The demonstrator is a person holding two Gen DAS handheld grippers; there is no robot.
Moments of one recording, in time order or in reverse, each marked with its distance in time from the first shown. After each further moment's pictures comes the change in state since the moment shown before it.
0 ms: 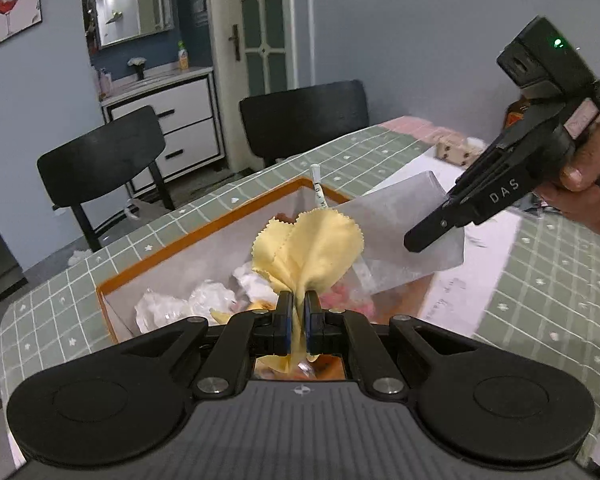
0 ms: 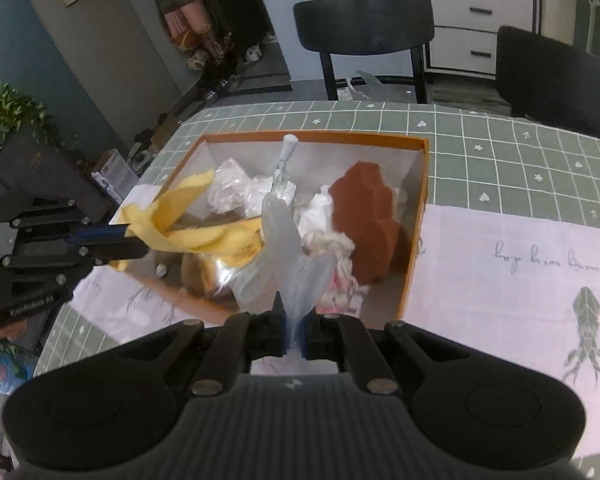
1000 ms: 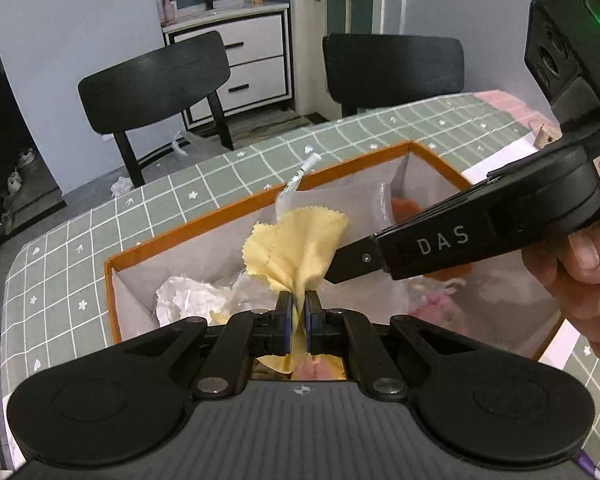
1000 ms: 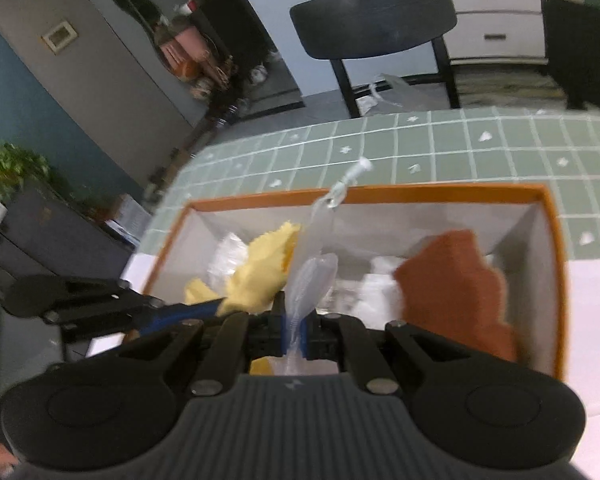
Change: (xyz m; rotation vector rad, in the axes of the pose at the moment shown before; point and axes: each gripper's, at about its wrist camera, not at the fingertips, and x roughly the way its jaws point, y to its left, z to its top) left arm 0.082 0.039 0.017 -0.170 0.182 0.159; right arm 0.112 0.009 0.066 0.138 -0.052 0.119
